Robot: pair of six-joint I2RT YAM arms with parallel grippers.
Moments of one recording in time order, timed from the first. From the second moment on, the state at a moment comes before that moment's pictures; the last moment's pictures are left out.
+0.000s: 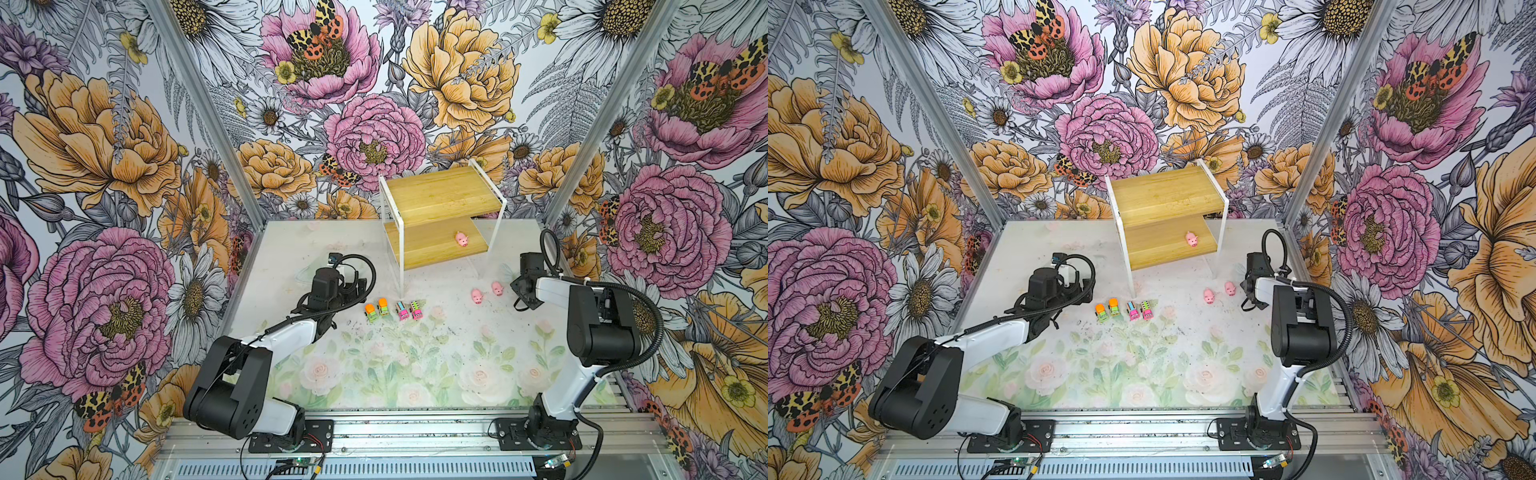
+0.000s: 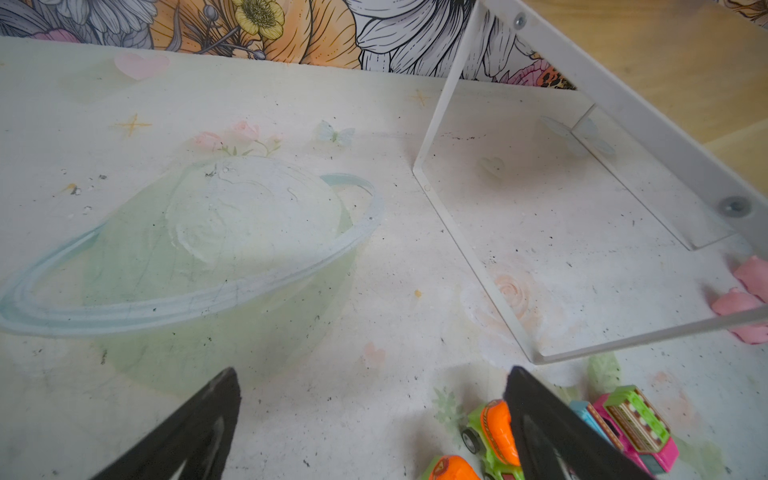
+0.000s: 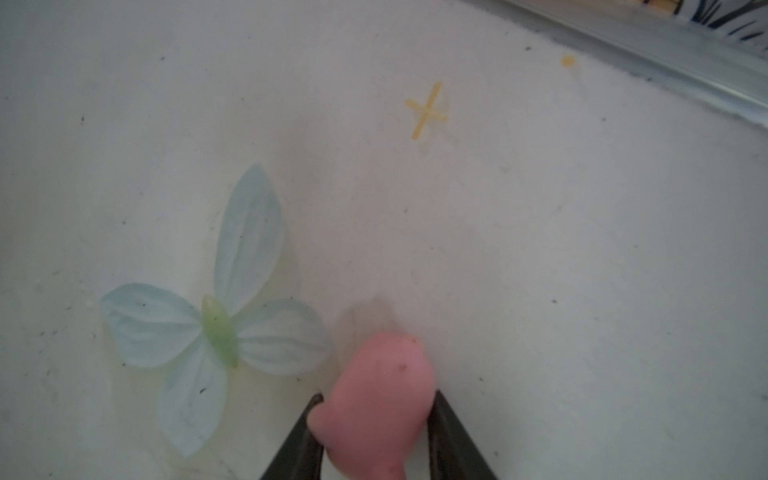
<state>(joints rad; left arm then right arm) -0.32 1.42 0.64 0.25 -0.03 -0.24 -0.10 1.82 0.98 -0.23 0.28 0.84</state>
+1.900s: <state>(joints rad) -0.32 1.42 0.64 0.25 -0.03 -0.24 0.16 0.93 0.68 -0.27 -0.25 0.20</state>
